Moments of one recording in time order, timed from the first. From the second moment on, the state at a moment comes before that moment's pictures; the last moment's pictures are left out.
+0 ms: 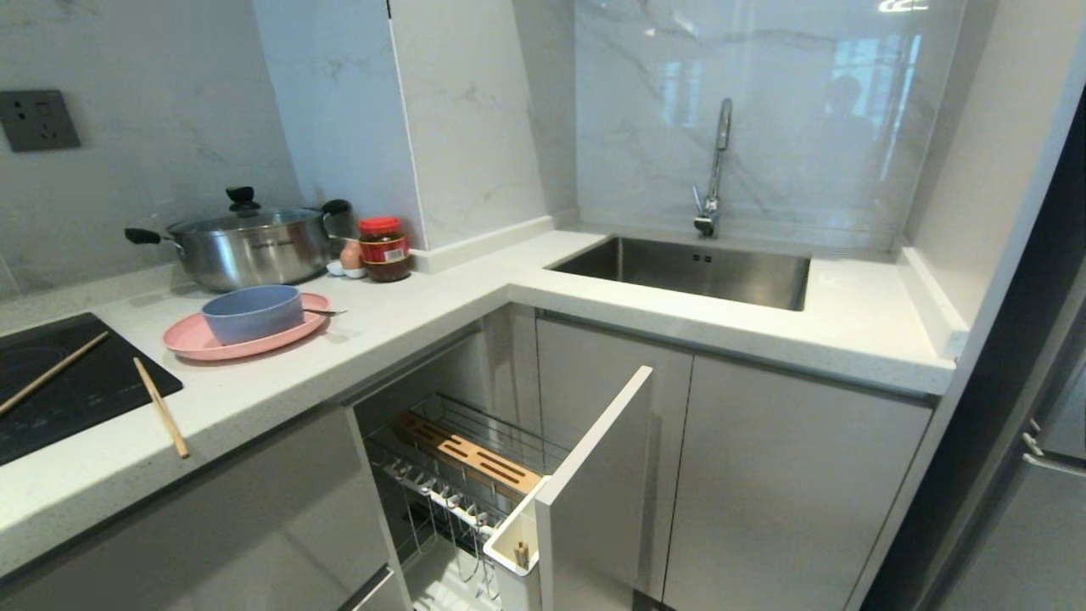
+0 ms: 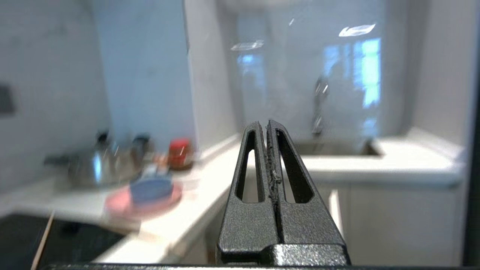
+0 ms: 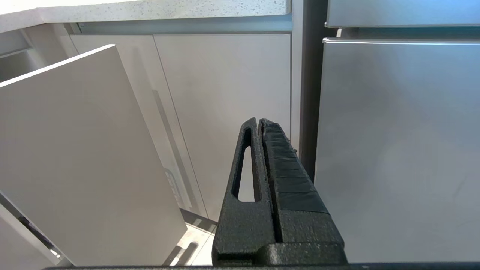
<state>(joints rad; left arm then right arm) 0.00 0.35 -1.06 0.31 -0.21 0.02 -0.01 0.00 0.00 -0.01 -0.05 0.10</state>
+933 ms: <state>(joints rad) -0.45 1.55 -1.59 0.38 -0.40 -0.40 -0.01 0.00 0.00 -0.01 -0.05 0.10</state>
